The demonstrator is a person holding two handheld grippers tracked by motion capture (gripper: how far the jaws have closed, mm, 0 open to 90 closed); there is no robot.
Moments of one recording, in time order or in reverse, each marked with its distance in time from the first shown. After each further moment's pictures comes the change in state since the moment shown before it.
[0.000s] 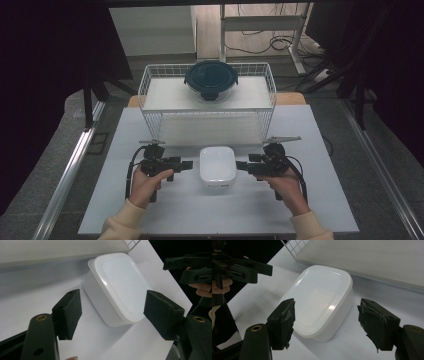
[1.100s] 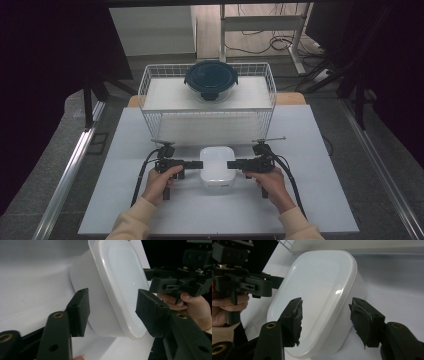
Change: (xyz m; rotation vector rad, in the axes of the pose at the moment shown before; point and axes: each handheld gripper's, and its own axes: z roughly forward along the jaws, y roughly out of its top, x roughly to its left) left arm 0.031 -0.004 0.053 0.088 -0.209 -0.229; right arm -0.024 -0.007 0.051 0.085 0.092 0.211
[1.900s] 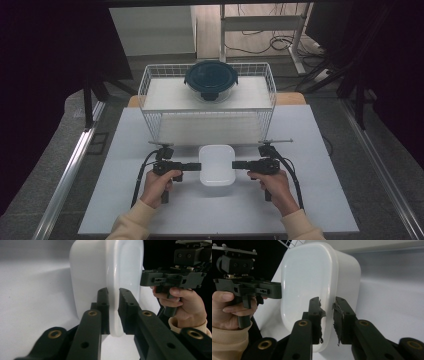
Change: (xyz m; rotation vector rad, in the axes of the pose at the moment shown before) left arm -0.020 -0.008 -0.014 -0.027 -0.003 0.068; right arm 0.004 -0.006 -0.018 -0.035 0.048 0.054
